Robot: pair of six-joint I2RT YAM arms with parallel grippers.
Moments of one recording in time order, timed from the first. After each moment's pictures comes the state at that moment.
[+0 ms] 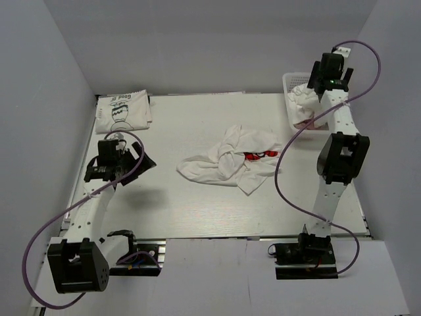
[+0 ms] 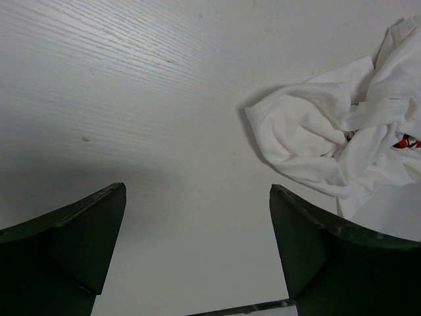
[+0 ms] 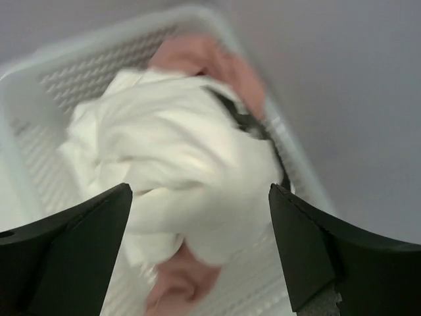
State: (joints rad) left arm 0.04 1.00 0.76 -0.59 0.21 -0.53; right arm -0.04 2.14 2.10 -0.37 0.51 0.03
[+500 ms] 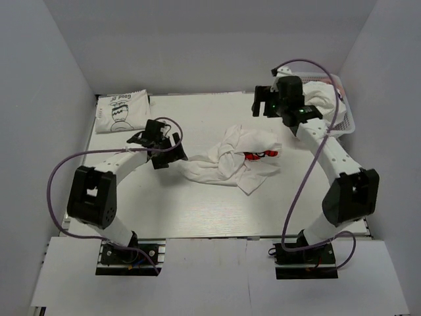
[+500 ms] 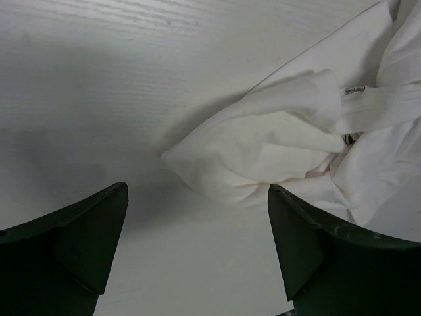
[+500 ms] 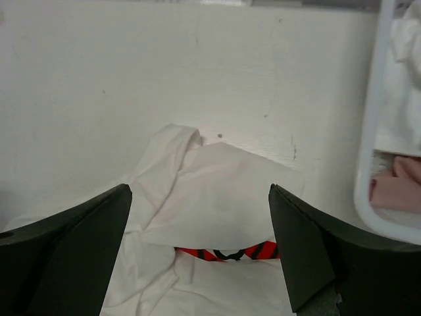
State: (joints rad) left arm -0.27 1.55 0.99 -0.41 0.17 -0.57; right arm 0.30 1.57 1.48 -0.40 0.02 0.16
